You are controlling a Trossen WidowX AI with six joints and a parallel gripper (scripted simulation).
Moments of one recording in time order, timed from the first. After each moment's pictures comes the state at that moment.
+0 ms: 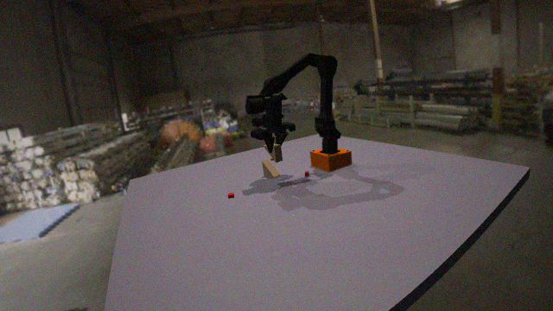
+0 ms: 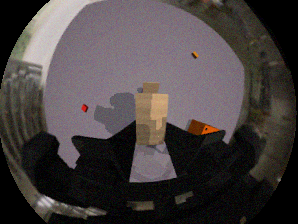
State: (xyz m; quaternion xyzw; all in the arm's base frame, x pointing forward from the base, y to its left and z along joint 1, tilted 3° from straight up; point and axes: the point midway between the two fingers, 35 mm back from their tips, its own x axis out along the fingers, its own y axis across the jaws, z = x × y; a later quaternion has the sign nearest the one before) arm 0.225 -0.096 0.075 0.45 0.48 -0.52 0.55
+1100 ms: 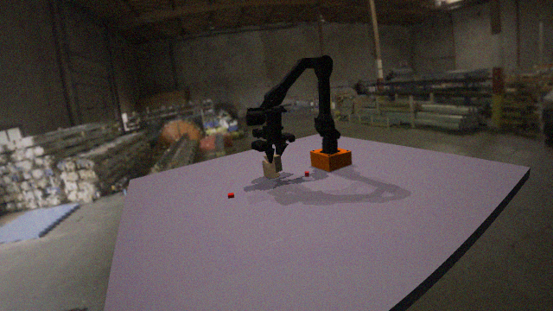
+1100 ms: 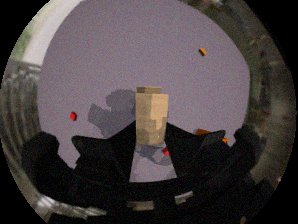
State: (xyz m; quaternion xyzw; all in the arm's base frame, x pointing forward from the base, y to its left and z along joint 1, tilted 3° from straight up) arm 0.217 -0.113 0.028 0.45 0.48 -0.52 0.55
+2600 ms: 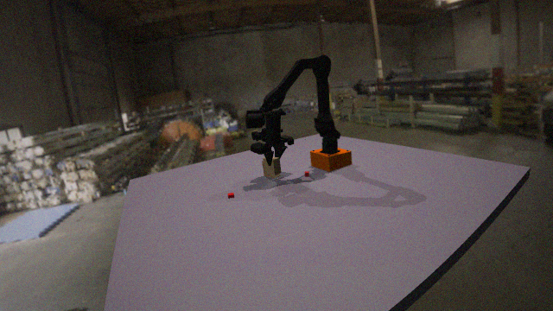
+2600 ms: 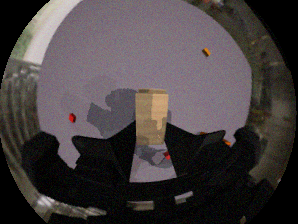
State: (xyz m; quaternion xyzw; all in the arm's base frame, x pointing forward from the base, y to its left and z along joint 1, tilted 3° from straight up) arm 0.220 -0.118 0.018 0.45 0.48 -0.51 0.56
